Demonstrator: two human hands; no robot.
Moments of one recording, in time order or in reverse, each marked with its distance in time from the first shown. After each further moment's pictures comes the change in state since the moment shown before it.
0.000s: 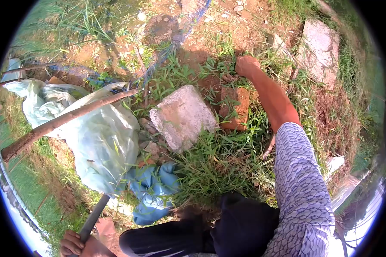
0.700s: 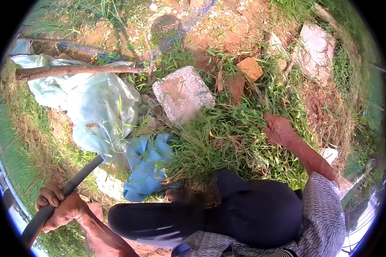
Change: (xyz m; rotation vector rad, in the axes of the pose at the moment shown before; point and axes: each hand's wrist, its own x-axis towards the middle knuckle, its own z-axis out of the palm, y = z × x) left_hand -0.006 -0.010 0.020 0.074 0.121 0.057; right_hand -0.319 0.062 0.007 0.189 -0.019 -0.432
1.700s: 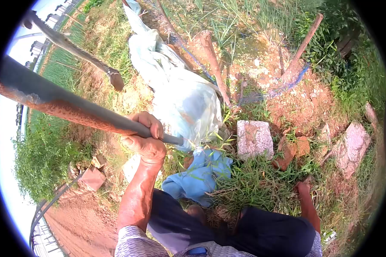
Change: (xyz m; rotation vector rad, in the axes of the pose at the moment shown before) left_hand -0.007 -0.007 0.000 -0.164 -0.074 -0.059; right_hand 0.064 0.118 0.137 0.659 0.128 0.831
